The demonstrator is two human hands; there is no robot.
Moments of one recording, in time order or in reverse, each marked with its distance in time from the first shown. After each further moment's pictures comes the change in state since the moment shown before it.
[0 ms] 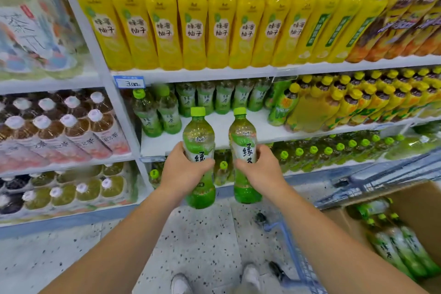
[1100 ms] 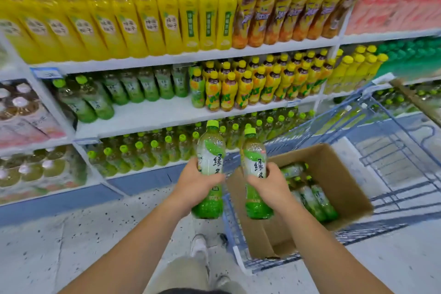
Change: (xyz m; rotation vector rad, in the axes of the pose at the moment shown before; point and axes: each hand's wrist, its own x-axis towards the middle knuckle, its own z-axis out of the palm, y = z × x) left_hand -0.218 0.019 0.266 0.033 -0.294 -0.088; right_hand -0.135 0.196 -0.288 0.138 0.035 0.223
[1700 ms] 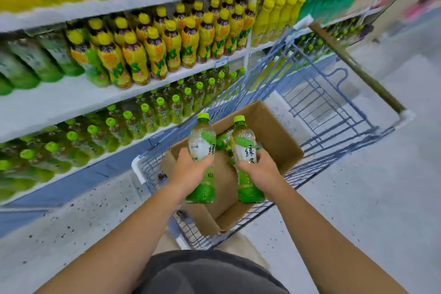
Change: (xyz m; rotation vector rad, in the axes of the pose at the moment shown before) left_hand 0.070 -0.024 0.172 0.157 -0.235 -0.105; right_hand 0.039 0.101 -0.117 0.130 0.177 0.253
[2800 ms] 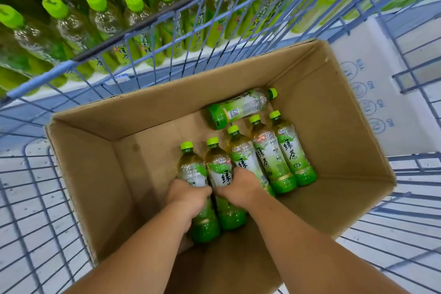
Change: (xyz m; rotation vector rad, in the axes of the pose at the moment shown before) left_hand 0.230 -0.211 0.174 -0.003 0.291 -0.623; right_hand 0.284 0.215 0.079 -0.698 -0.397 0.116
